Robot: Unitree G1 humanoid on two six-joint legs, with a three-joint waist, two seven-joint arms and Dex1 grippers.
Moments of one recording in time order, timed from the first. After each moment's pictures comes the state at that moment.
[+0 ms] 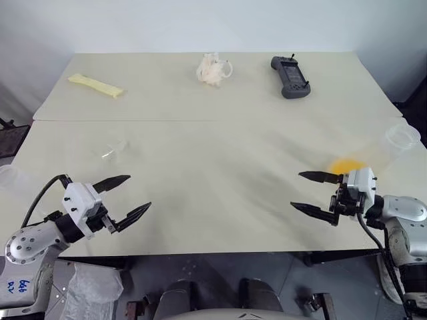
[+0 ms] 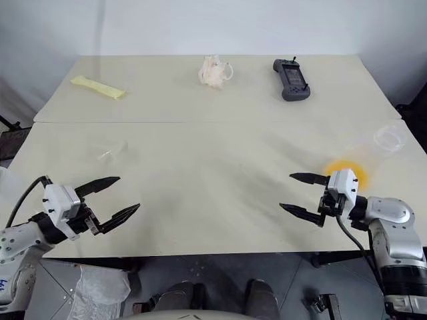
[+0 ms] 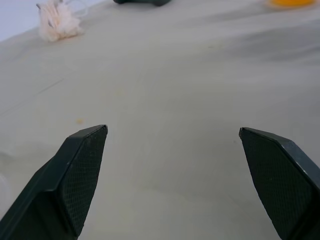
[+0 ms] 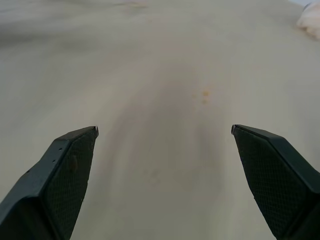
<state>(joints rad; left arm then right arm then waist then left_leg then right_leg) 0.13 0.64 0.37 -0.28 -0.44 0.06 -0.83 -0.23 -0.74 -0.17 0.18 0.51 -0.06 1.29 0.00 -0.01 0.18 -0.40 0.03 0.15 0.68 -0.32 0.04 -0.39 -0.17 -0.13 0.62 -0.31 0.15</state>
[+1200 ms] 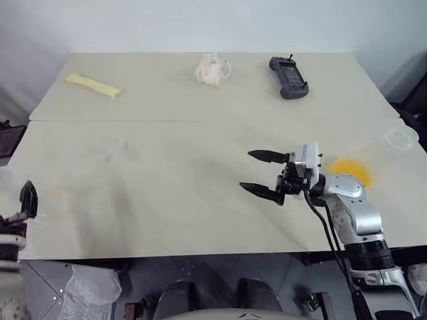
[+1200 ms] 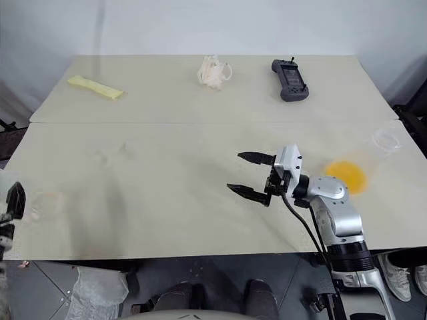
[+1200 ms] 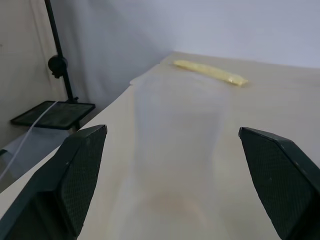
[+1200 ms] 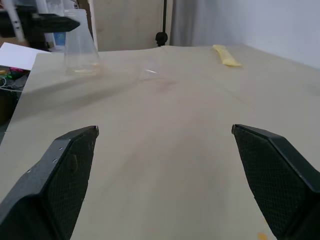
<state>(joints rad) 0.15 0.43 0.80 -0.28 -0.62 0.27 -0.10 -0.41 -0.49 0.00 0.00 0.49 0.14 1.14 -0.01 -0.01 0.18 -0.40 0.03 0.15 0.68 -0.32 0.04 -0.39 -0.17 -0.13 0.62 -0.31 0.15</state>
